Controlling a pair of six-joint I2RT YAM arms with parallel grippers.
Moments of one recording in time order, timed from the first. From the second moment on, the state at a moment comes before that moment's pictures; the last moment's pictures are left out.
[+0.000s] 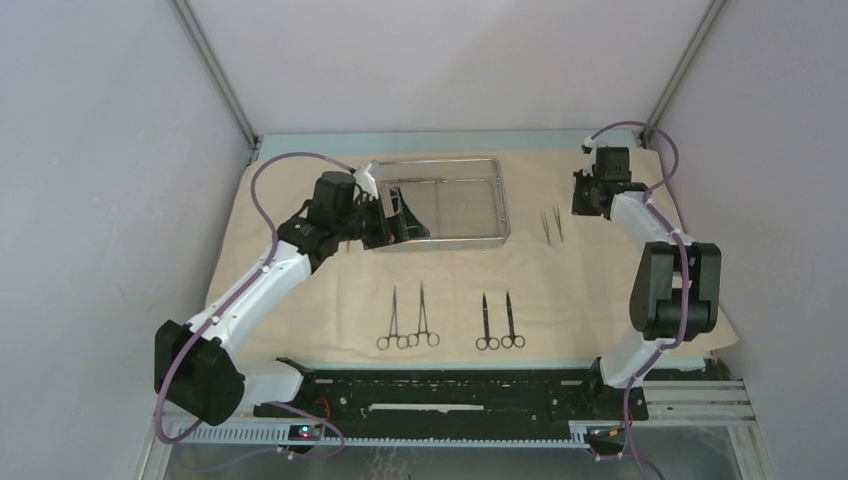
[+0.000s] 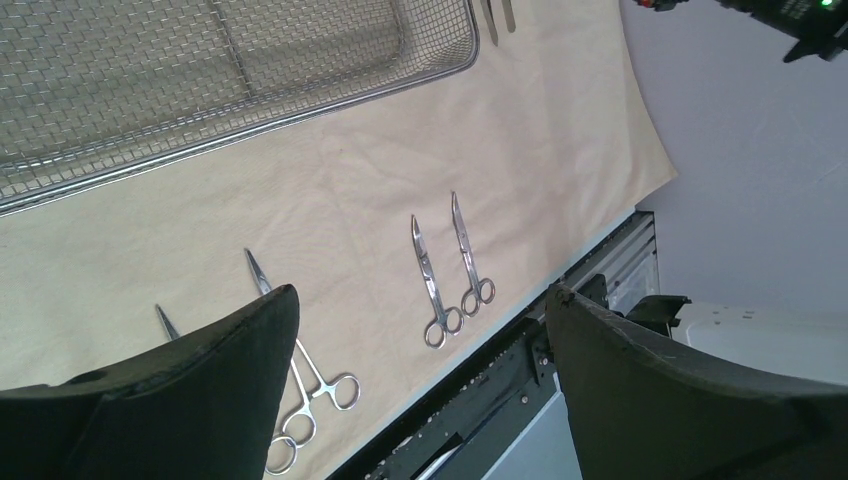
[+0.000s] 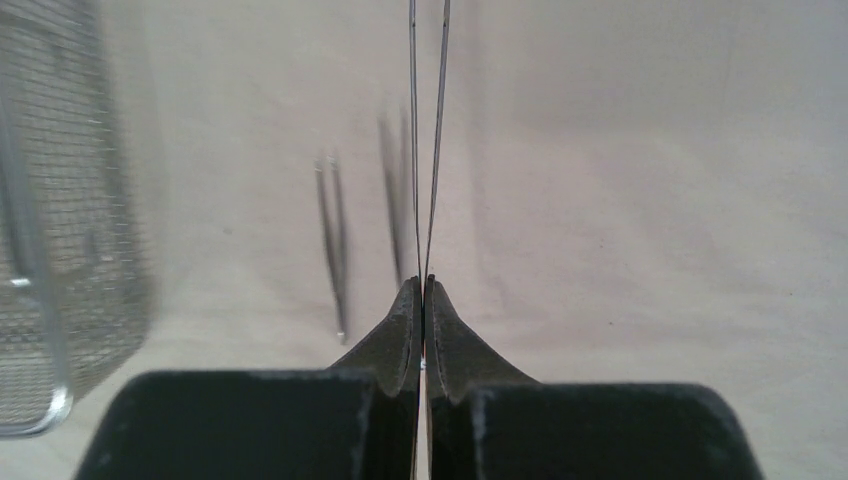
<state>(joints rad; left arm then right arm) -0.44 1.26 1.03 -0.38 0.42 -0.62 -0.03 1.66 1.20 -0.35 -0.06 0.04</state>
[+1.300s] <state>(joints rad) -0.42 1.28 1.03 -0.38 0.46 -0.62 -0.07 1.94 1.30 -0.46 -0.06 -0.09</state>
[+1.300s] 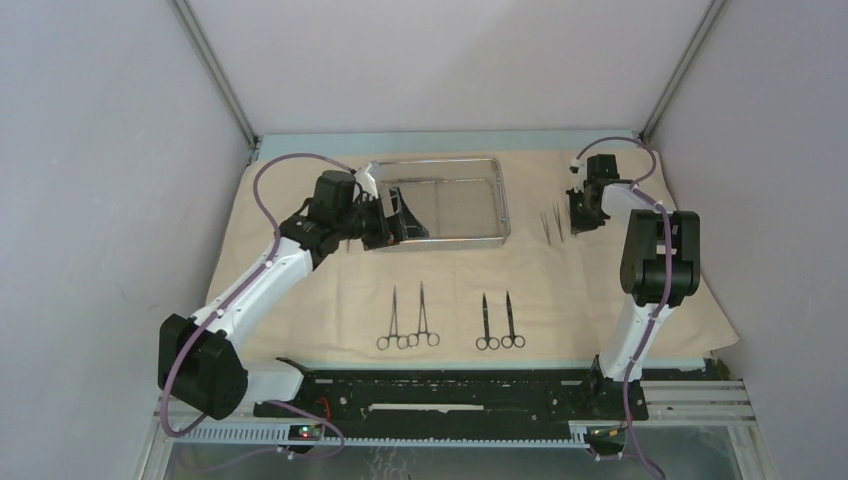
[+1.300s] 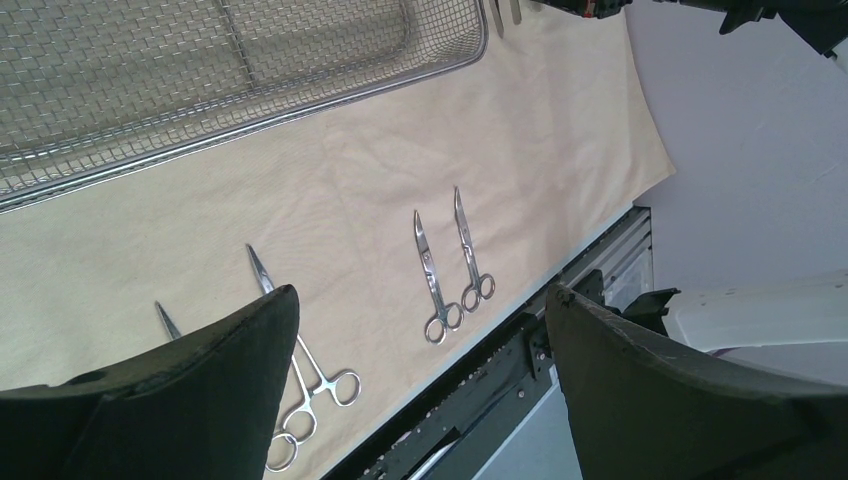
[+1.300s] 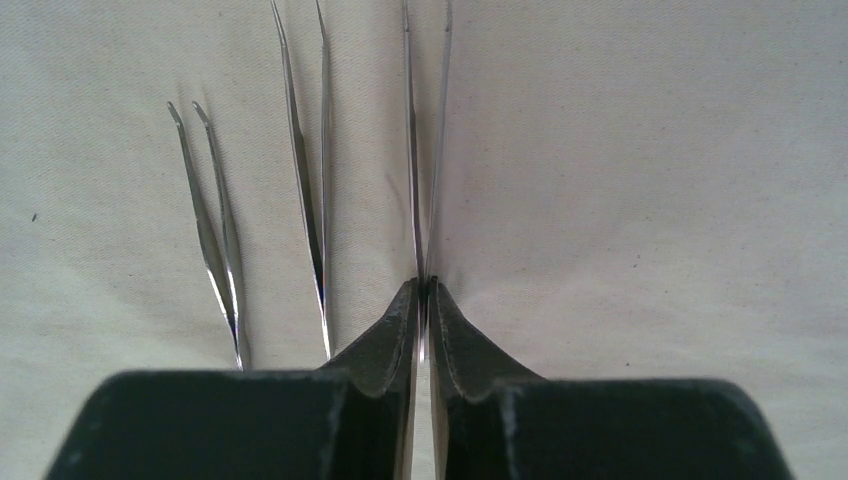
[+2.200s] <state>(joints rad) -0.38 1.39 1.07 -0.41 0.38 -0.61 0.03 1.72 1.31 -0.53 0.05 0.12</state>
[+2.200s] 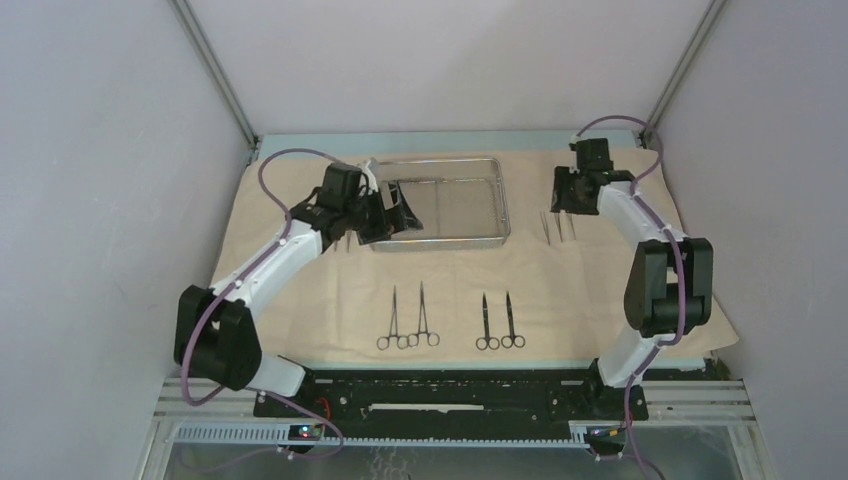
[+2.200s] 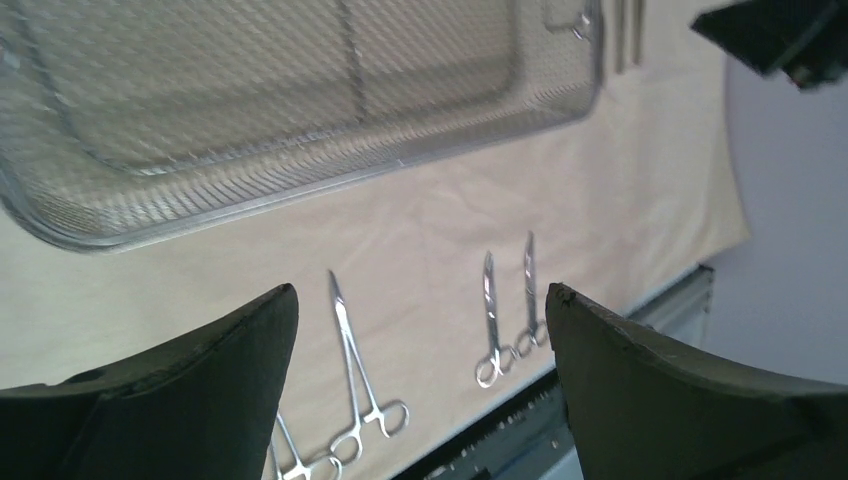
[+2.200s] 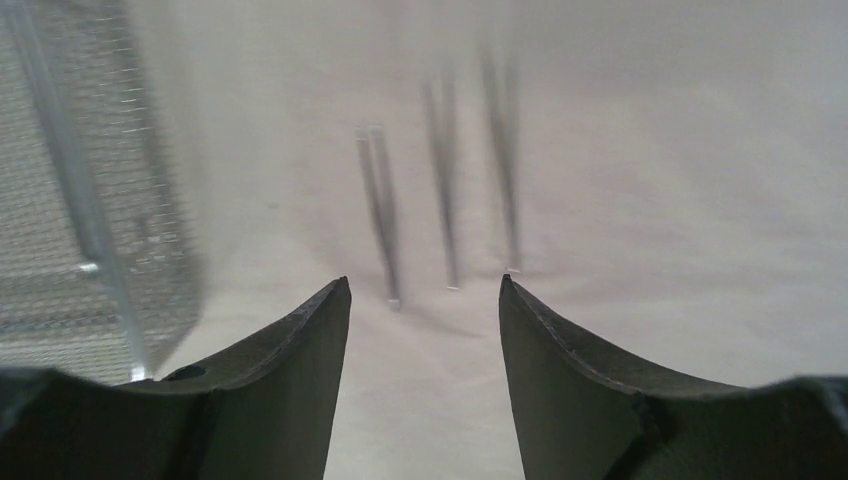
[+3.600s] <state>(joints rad) -0.19 2.17 1.86 -0.57 -0.08 -0.41 0.35 2.21 1.95 -0.50 0.01 0.22</state>
